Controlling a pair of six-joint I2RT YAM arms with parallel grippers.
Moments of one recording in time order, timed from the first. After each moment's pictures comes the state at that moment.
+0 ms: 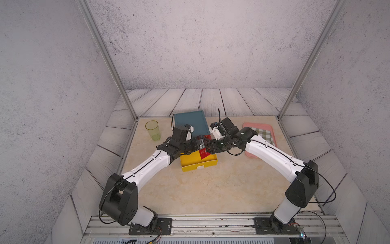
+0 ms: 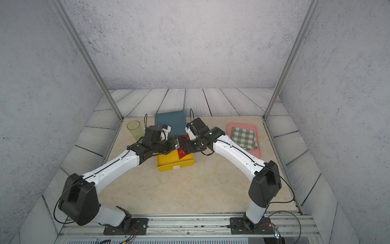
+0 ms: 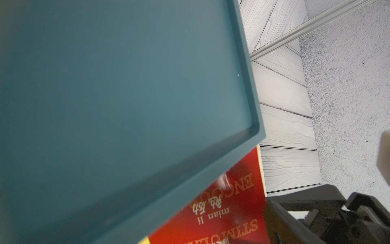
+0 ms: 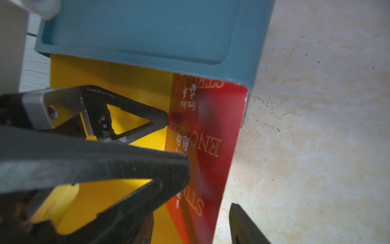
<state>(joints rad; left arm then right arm) -0.52 1.46 1.07 -0.21 0.39 -0.79 0.73 1.69 1.61 -0.88 -0.18 0.36</state>
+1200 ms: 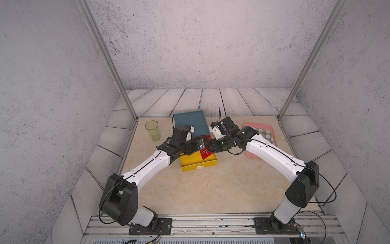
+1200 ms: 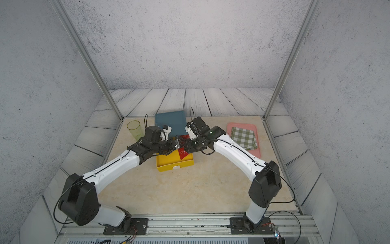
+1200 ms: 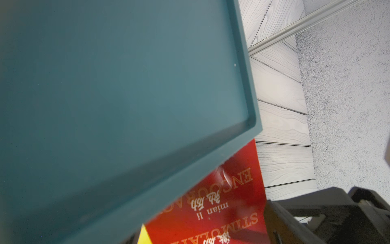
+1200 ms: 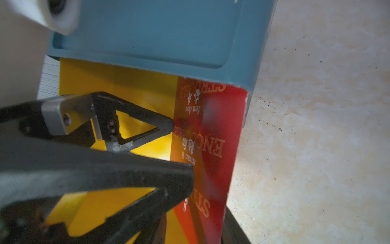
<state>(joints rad) -0.52 1.46 1.06 -0.20 0.42 -0.80 0.73 1.69 1.63 -0.90 -0.20 0.37</state>
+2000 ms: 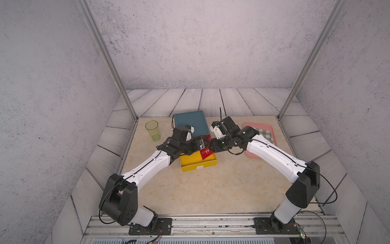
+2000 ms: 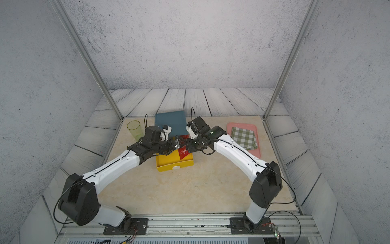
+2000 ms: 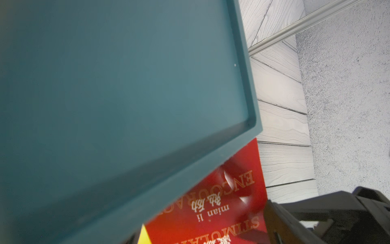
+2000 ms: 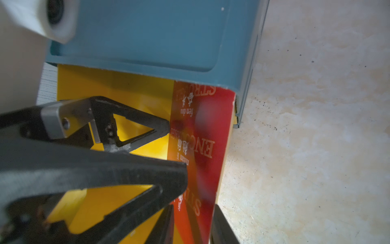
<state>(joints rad) -0.52 1.46 1.06 -0.21 0.42 -0.80 0.73 1.68 1.63 -0.90 -0.18 0.39</state>
